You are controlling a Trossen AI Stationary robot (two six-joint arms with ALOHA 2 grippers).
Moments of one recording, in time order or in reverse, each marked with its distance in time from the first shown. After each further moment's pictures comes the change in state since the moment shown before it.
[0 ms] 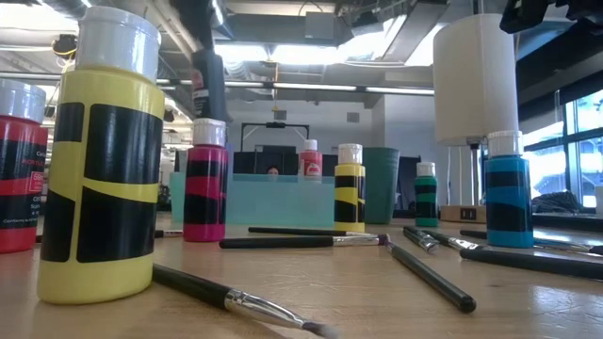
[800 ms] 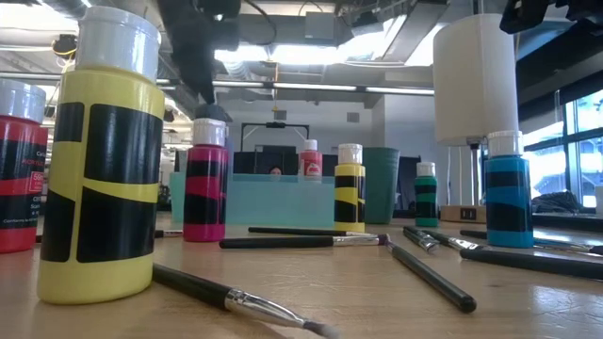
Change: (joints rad) left arm 0.211 -0.049 -0.351 0.308 0.196 0.089; right arm 0.000 0.000 0.000 -0.004 0.000 0.000
